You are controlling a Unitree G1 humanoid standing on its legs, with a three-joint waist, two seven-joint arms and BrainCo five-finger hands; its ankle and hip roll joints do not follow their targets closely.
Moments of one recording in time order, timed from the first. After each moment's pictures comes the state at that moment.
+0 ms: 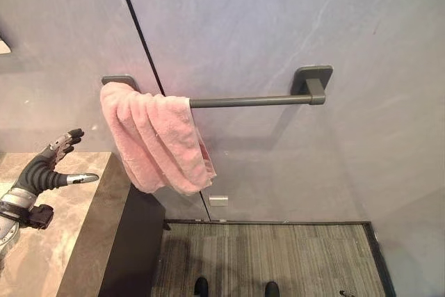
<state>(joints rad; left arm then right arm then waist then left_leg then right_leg) 0.28 1.10 0.17 0.11 -0.53 -0.30 -0.10 0.07 -0.39 0.20 1.28 0.02 -0.11 -0.06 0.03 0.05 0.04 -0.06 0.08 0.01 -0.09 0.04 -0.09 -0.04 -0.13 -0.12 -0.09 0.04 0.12</state>
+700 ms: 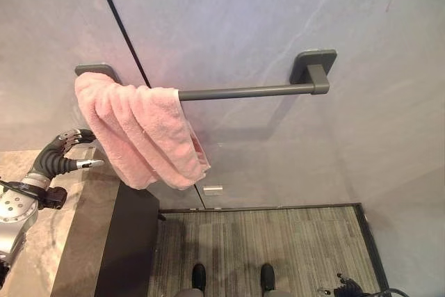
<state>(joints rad) -0.01 1.09 -0.06 0.35 -0.55 -0.28 -0.09 0.03 -0.42 0.23 1.24 0.02 -0.11 -0.06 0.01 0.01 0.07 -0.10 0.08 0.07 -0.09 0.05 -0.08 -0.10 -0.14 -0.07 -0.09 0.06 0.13</state>
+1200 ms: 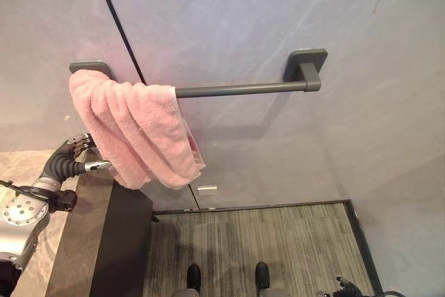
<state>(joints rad) -0.01 1.01 -0.07 0.33 -0.58 -0.26 -0.09 0.04 -0.41 0.23 1.25 0.01 -0.11 -0.06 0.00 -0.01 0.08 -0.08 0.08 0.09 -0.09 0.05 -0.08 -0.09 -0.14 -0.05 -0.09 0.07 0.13</state>
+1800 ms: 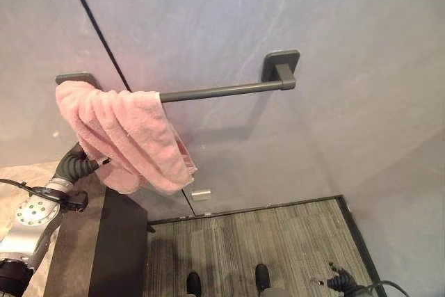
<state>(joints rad) -0.02 0.97 -0.09 0.29 -0.59 -0.26 -0.10 0.07 -0.43 0.22 0.98 0.03 -0.13 -0.06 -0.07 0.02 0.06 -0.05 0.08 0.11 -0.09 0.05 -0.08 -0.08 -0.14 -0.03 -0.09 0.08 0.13</state>
